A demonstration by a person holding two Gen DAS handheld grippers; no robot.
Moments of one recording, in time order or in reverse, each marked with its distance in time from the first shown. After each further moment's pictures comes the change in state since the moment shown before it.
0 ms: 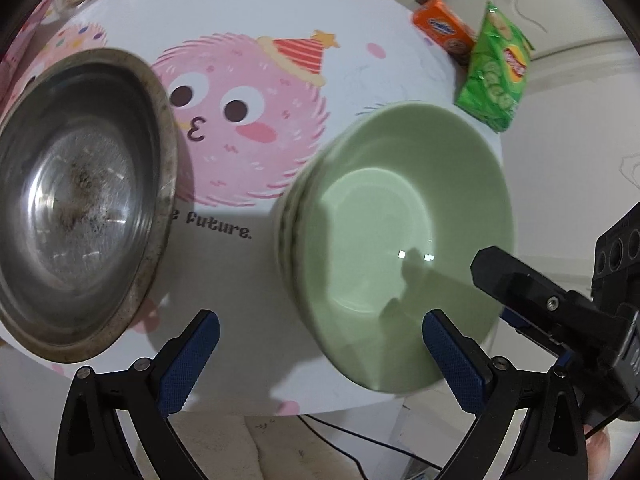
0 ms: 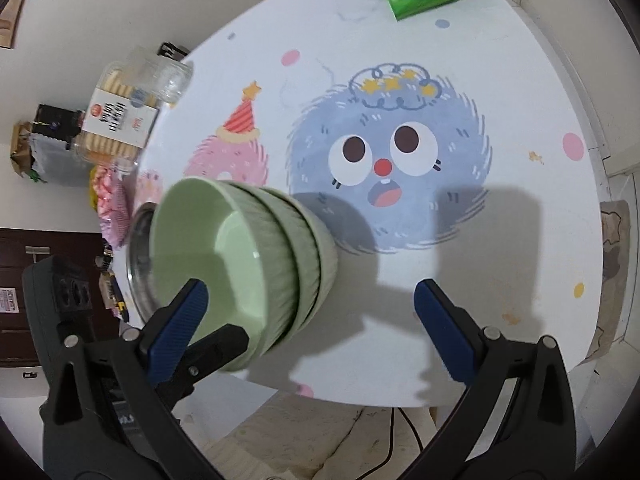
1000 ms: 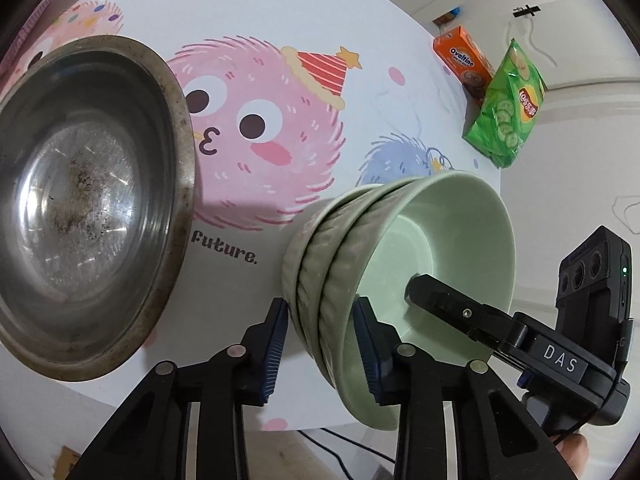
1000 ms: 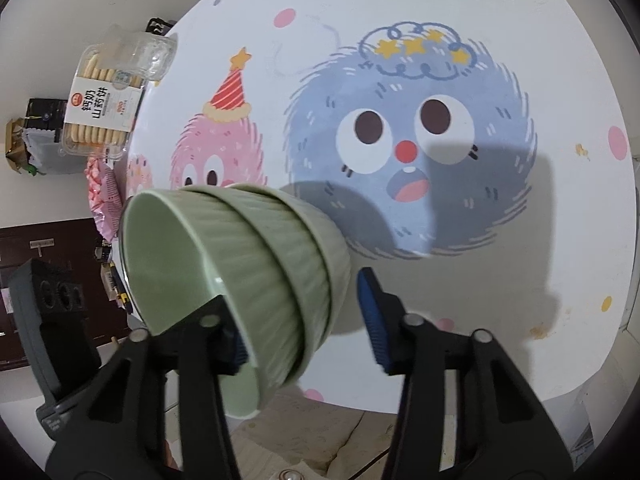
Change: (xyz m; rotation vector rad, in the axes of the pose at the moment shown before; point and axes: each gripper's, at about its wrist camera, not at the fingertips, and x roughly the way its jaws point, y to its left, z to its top) left arm -0.001 0.015 0.017 -0.086 -0.020 -0.078; right arm 0.028 0.005 0.015 0.025 0.115 -0.002
